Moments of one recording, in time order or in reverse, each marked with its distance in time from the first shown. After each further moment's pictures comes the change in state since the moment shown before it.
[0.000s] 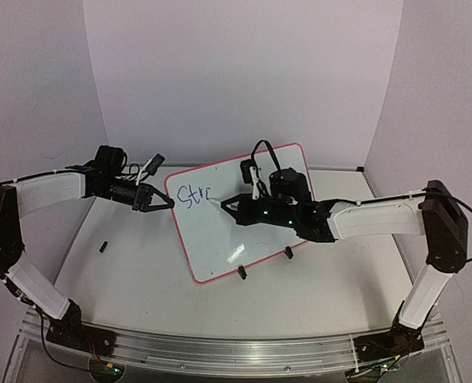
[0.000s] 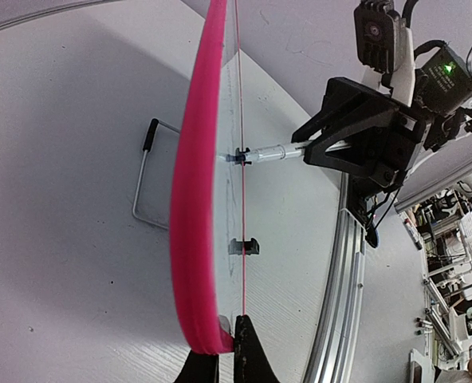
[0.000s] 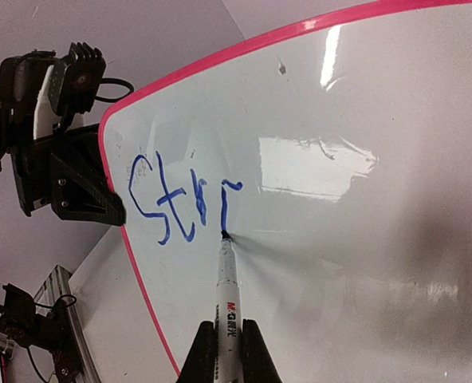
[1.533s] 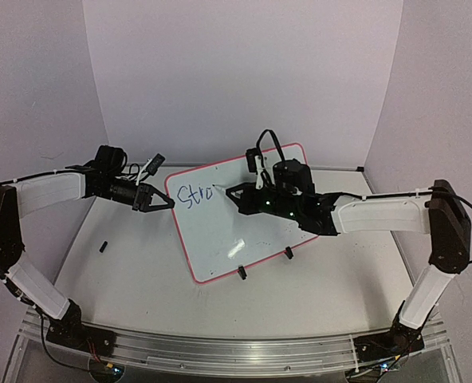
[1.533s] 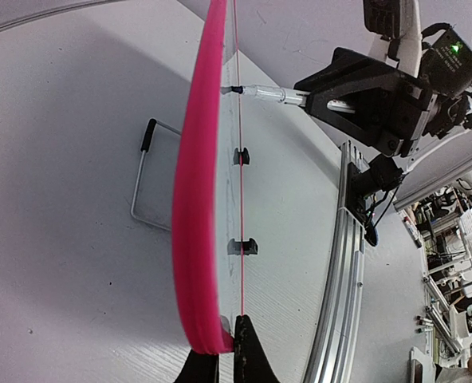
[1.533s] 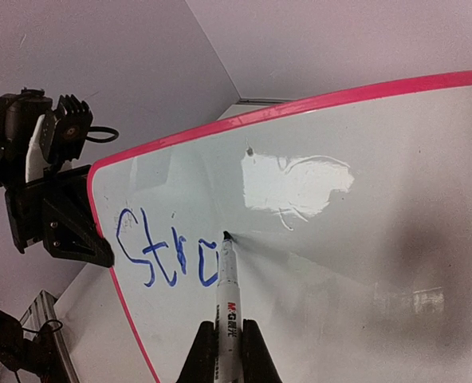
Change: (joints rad) left arm -0.001 0.000 0.000 0.000 0.005 0.007; right arm -0.017 -0.023 0.041 -0.030 0.077 -0.031
